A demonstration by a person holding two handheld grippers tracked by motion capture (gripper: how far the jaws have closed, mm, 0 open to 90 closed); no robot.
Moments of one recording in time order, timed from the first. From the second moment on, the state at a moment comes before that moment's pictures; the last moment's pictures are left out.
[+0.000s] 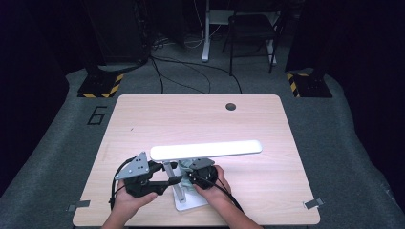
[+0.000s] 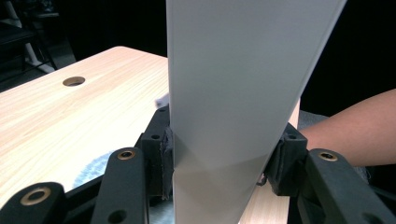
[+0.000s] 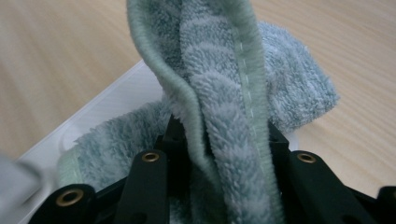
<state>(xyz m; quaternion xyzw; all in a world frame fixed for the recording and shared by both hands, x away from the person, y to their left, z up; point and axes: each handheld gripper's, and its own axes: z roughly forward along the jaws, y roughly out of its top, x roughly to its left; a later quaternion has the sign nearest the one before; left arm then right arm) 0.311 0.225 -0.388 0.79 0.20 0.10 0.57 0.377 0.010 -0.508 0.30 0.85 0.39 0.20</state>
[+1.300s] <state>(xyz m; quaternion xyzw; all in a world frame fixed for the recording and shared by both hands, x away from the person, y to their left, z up) 0.312 0.227 -0.390 0.79 0.20 0.10 0.58 0.343 -0.017 -0.509 0.29 0.86 0.40 0.14</state>
